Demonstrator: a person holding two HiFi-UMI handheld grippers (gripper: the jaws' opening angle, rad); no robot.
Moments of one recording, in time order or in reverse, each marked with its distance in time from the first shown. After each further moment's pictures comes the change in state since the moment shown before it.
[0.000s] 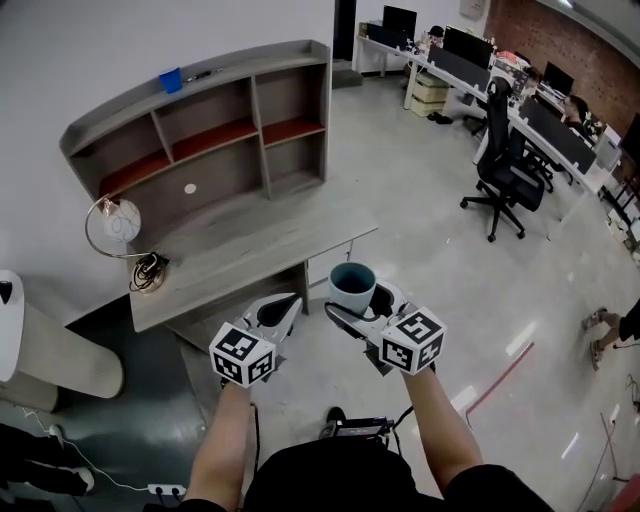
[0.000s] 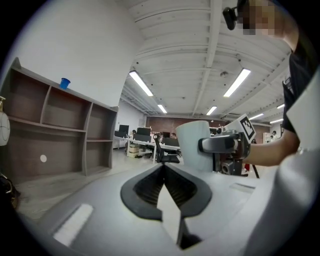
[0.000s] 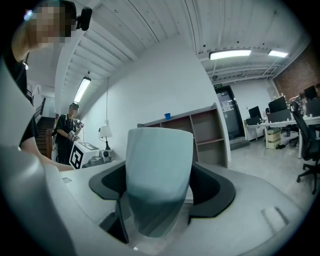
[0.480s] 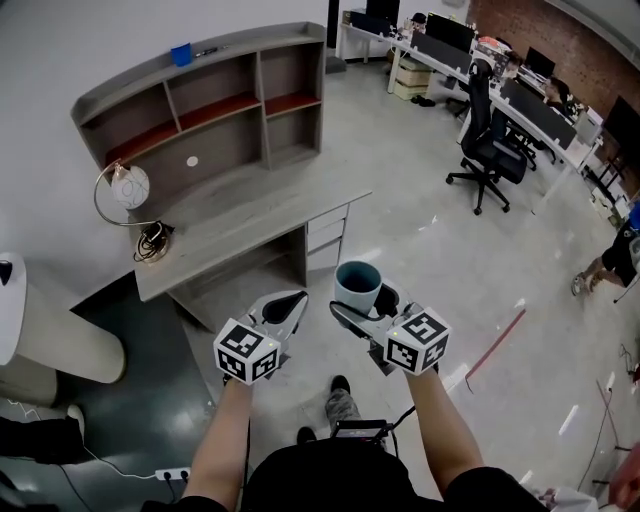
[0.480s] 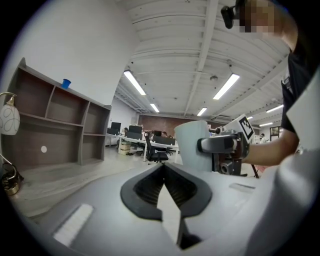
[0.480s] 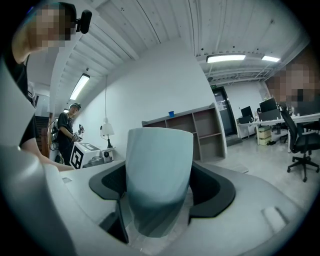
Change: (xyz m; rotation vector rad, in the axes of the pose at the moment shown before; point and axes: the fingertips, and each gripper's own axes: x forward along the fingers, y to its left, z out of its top) left arm -0.104 -0.075 -0.042 -0.007 0.014 -0.099; right arm -0.061 0.118 -0.047 0.025 0.005 -0.083
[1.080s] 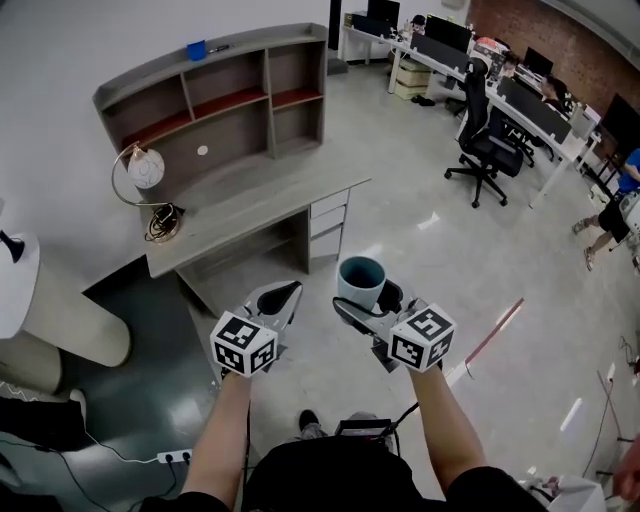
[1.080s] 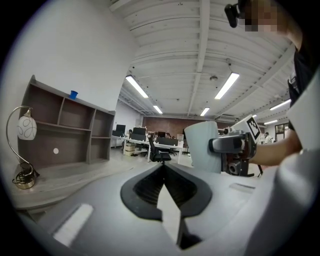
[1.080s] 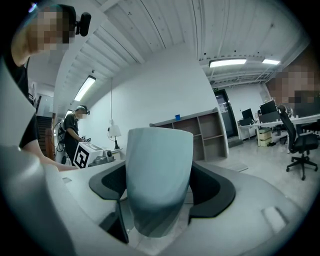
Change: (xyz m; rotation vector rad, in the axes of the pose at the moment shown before) left arm -0.072 -0.051 0.001 0.010 -0.010 0.069; right arm -0.062 0.078 -0.004 -0.011 -0.023 0.016
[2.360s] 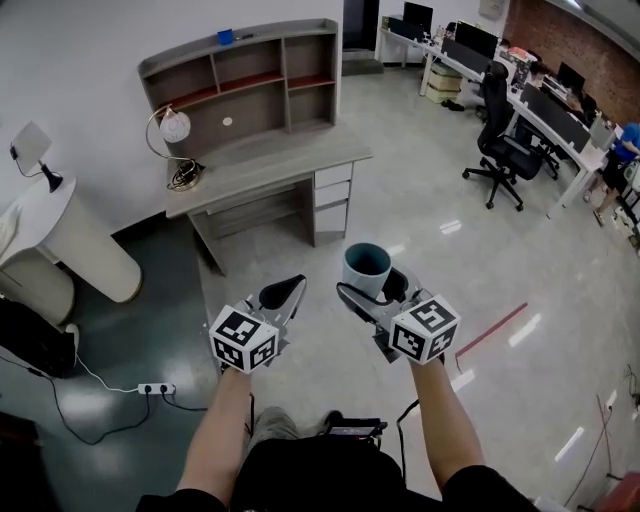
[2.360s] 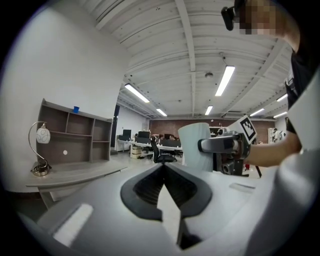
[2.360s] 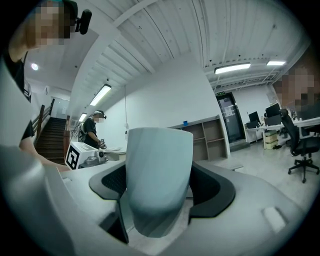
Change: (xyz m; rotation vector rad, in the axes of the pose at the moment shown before) left arm -0.044 -0.227 -0.010 0.035 -0.037 0.128; right arm -0.205 0.040 -0.009 -0.035 -0.029 0.100
